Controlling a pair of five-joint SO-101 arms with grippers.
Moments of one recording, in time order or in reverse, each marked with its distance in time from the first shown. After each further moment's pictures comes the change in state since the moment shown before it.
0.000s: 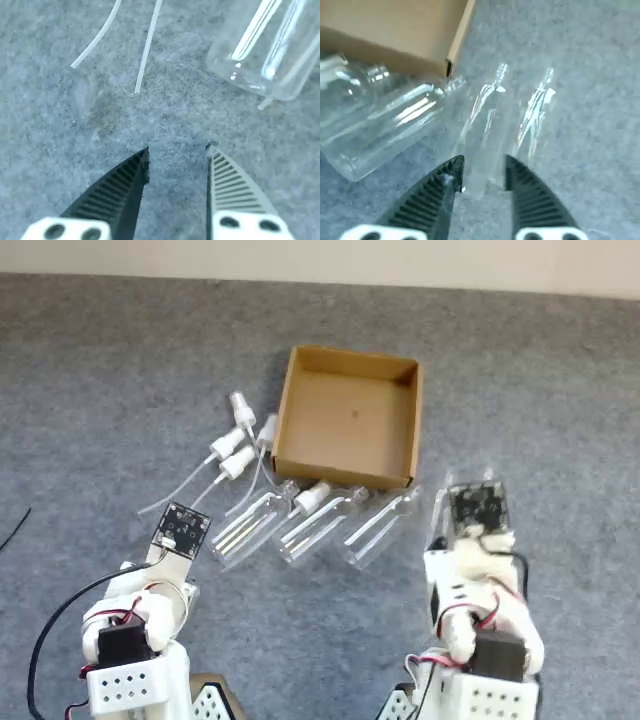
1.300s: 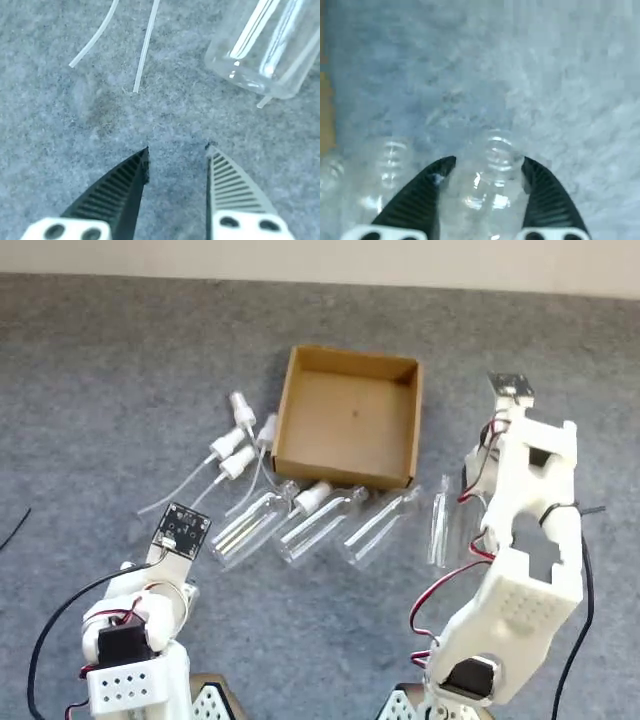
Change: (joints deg) left arm 0.0 0.0 0.0 0.4 -0.2; right arm 8.8 108.2 -73.7 1.6 6.7
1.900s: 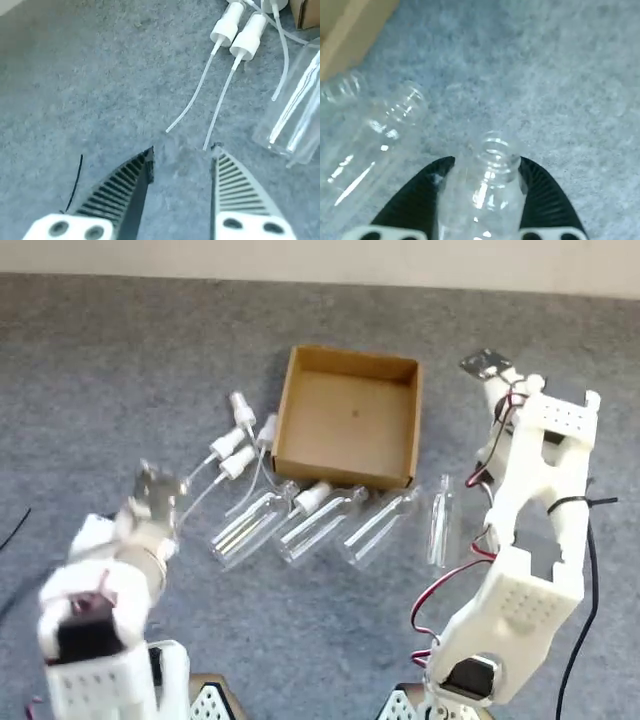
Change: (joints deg) left arm 0.2 21.6 -33.8 0.0 -0.4; right arm 1.2 0.5 -12.7 12.3 29.4
